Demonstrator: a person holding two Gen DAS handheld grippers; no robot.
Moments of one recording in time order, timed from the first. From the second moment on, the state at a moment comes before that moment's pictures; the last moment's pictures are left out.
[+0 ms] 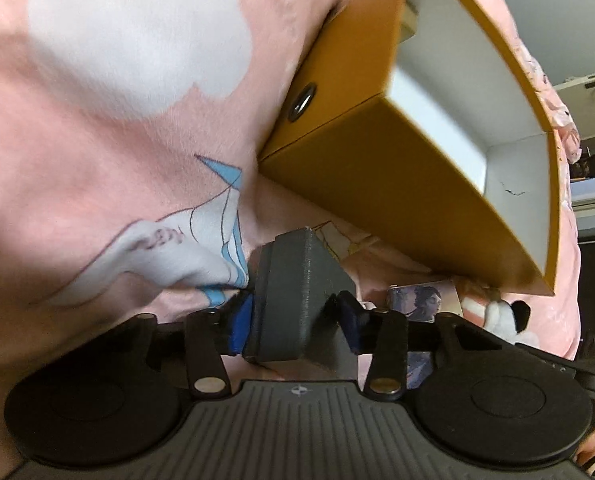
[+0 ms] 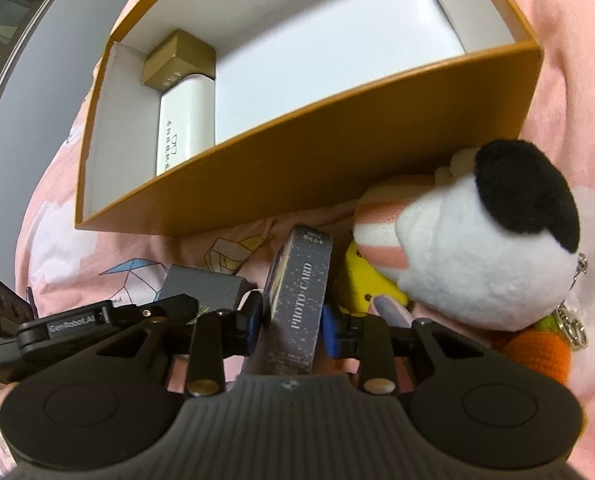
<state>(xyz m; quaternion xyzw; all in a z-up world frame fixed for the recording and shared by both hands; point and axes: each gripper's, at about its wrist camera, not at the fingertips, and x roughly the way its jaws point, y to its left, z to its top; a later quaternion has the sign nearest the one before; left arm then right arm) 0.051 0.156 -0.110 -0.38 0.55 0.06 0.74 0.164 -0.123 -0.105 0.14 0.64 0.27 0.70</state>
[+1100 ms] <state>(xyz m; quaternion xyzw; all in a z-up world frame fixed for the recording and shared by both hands) 0.110 0.121 0.026 -0.26 0.36 -0.01 0.89 0.183 -0.143 0.051 0.16 0.44 0.32 0.83</state>
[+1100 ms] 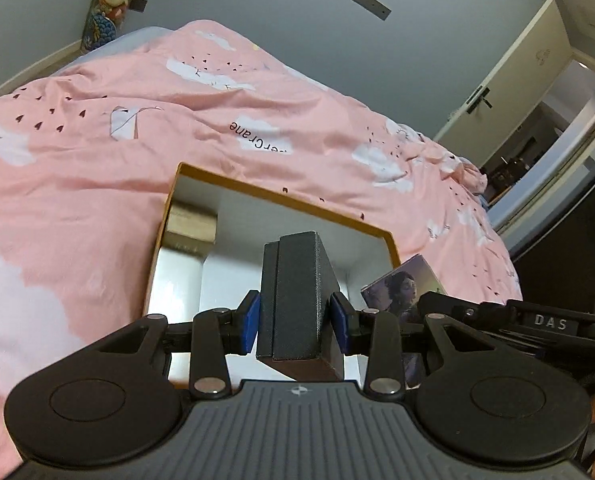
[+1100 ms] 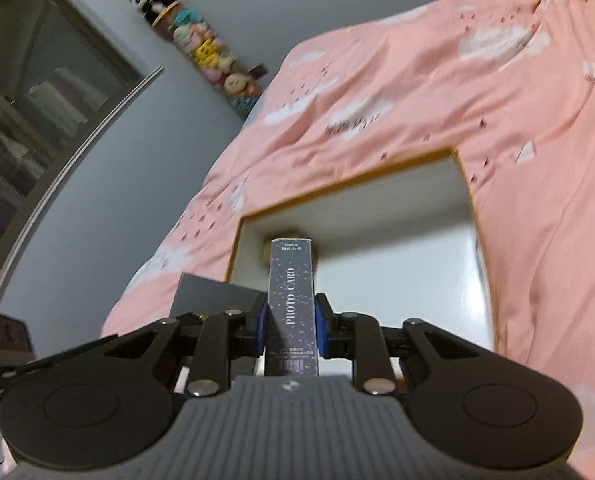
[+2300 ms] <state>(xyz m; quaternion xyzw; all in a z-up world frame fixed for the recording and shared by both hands) 0.169 0.114 -0.077 -0.24 0.52 0.02 0.82 0.240 -0.105 -0.051 0.10 0.50 0.23 0.83</state>
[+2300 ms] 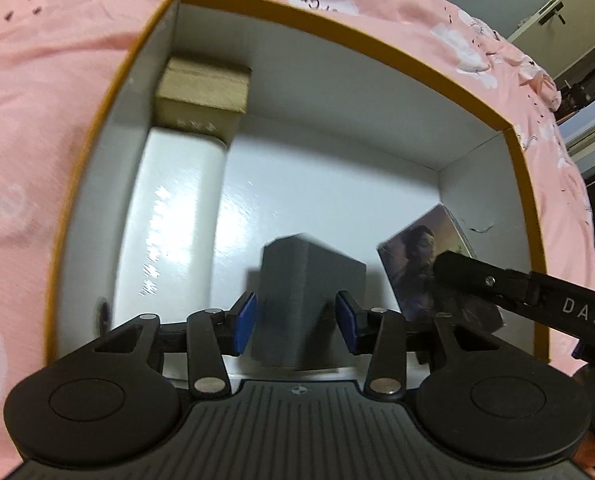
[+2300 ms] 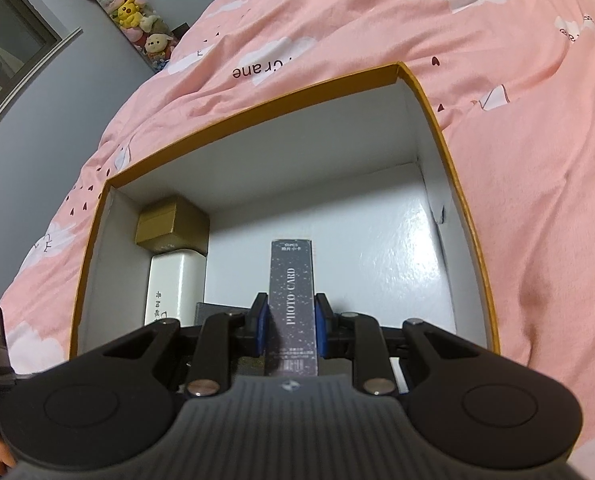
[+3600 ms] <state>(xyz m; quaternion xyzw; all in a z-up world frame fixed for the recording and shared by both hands) 0.165 0.134 -0.047 -0.20 0.45 0.00 0.87 0.235 -0.073 -0.073 0.09 0.53 0.21 0.82</state>
